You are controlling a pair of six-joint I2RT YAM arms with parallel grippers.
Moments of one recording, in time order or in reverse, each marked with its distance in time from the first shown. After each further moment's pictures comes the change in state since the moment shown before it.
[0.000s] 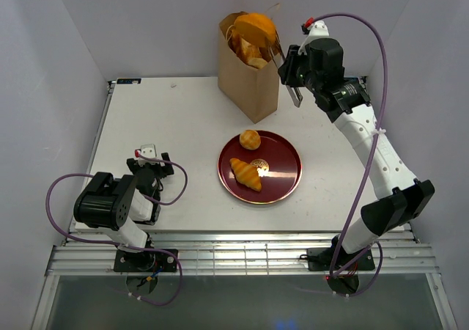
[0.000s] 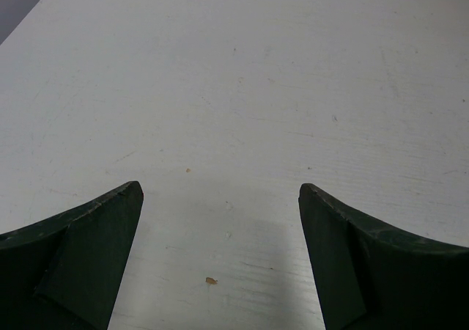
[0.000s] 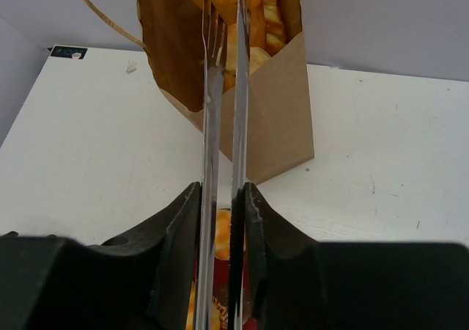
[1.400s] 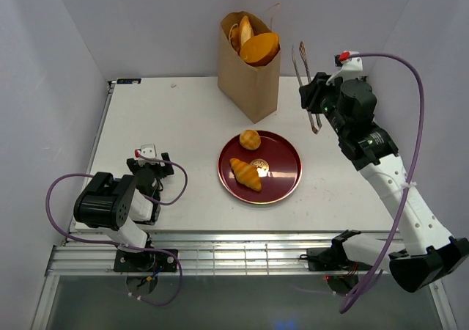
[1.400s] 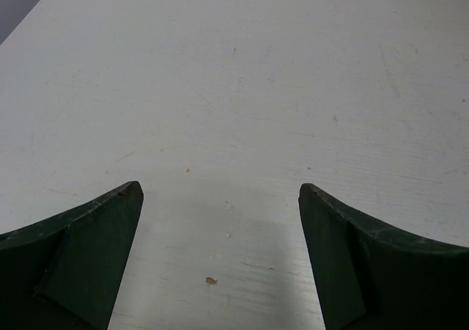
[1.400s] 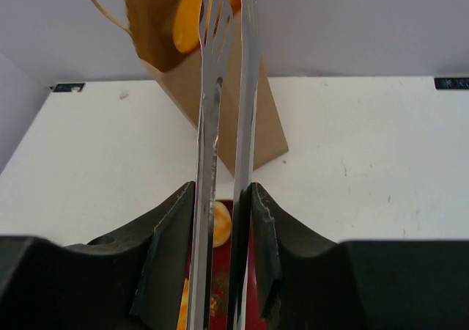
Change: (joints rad) left arm 0.000 0.000 0.000 0.000 0.000 0.000; right arm -0.015 -0.403 -0.443 0.207 0.058 0.020
